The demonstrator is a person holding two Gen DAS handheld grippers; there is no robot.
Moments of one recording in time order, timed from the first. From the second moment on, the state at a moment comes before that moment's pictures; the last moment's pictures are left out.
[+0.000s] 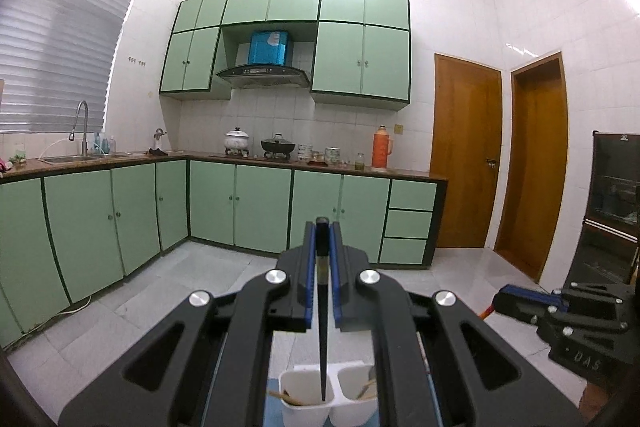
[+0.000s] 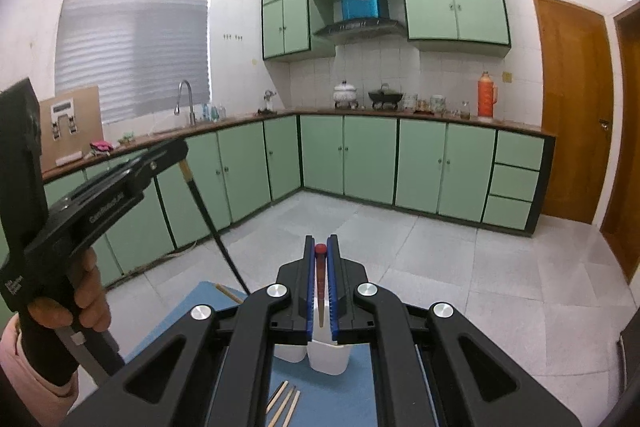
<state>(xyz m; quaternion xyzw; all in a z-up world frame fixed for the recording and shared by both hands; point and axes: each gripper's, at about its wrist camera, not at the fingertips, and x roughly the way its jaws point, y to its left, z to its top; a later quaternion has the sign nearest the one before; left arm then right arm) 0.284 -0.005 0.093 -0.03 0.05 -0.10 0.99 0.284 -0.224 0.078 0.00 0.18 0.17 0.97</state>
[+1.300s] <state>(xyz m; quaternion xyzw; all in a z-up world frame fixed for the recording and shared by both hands) 0.217 0.043 -0.010 -0.03 0.15 -0.08 0.98 0.222 -0.243 -0.017 0.01 0.19 0.10 0.98</state>
